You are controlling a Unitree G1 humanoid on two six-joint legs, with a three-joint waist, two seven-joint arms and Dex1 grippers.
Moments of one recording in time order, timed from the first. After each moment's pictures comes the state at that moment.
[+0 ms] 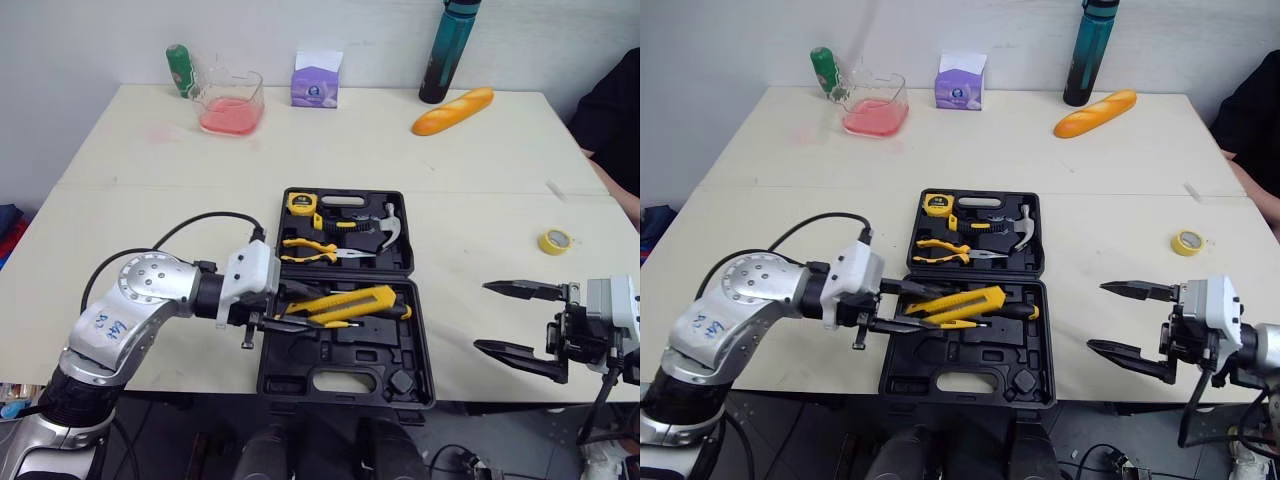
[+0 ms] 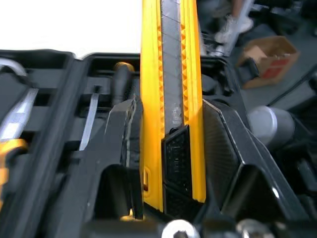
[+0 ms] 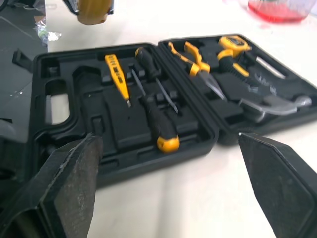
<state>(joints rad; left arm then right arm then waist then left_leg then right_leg) -0.42 0.75 -0.16 -0.47 -0.50 0.57 -1.11 0.17 -0.86 -0.48 -0.27 0.64 0.15 1.35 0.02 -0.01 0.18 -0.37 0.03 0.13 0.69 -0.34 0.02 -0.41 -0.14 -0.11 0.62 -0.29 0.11</state>
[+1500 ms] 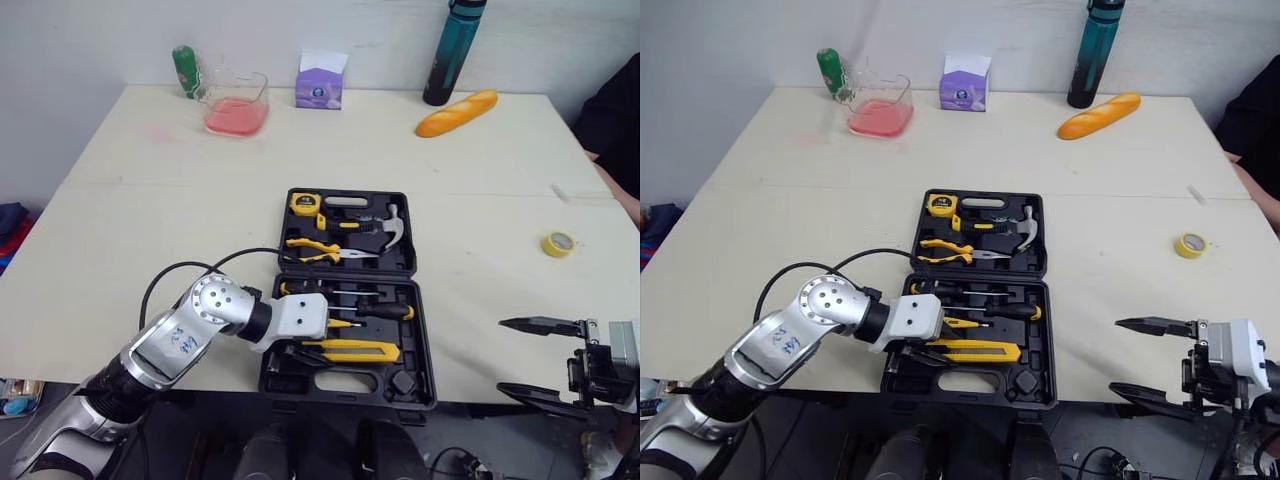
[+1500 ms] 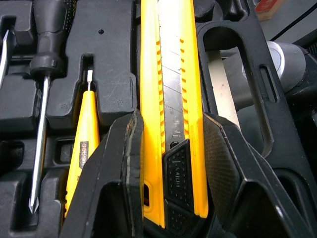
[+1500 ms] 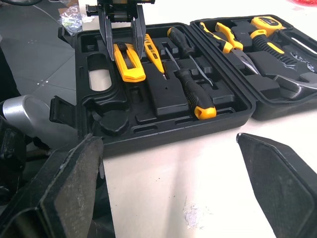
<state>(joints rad) -0.51 0.72 -0.49 -0.42 -0.19 0.61 -1.05 0.29 -0.85 -0.51 -0.19 0.64 0.00 1.49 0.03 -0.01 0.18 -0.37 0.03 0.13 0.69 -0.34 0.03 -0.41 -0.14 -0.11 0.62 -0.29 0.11</state>
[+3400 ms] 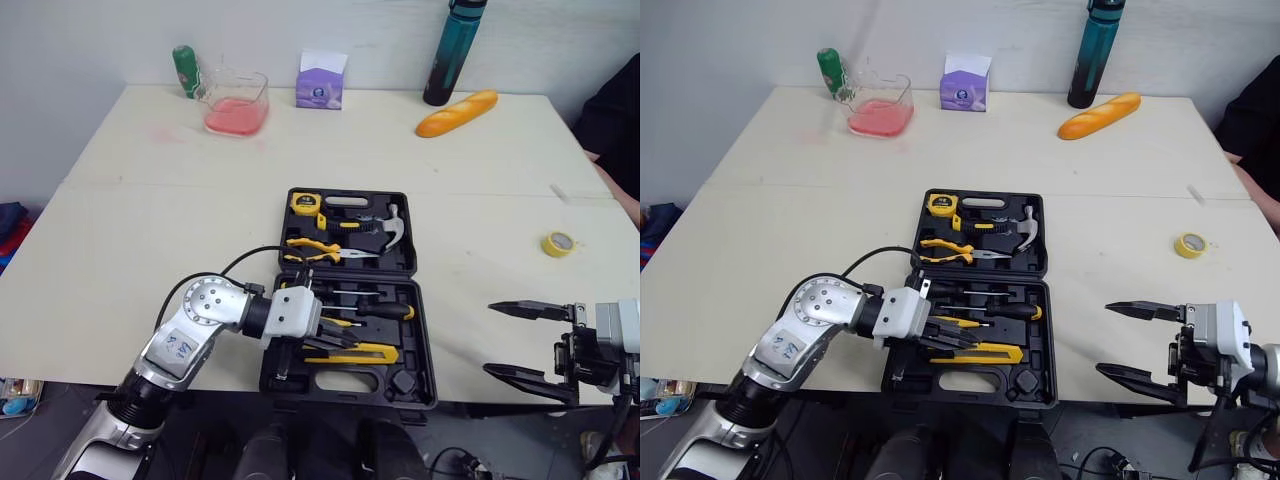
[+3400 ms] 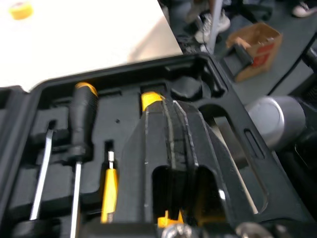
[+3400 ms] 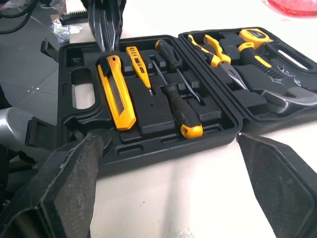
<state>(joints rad) -0.41 0.55 -0.36 -0.25 -0.24 0.19 -1.16 0.24 -0.85 -0.48 -0.23 0.65 0.07 1.41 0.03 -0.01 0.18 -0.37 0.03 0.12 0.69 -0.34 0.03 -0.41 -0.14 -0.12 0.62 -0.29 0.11</state>
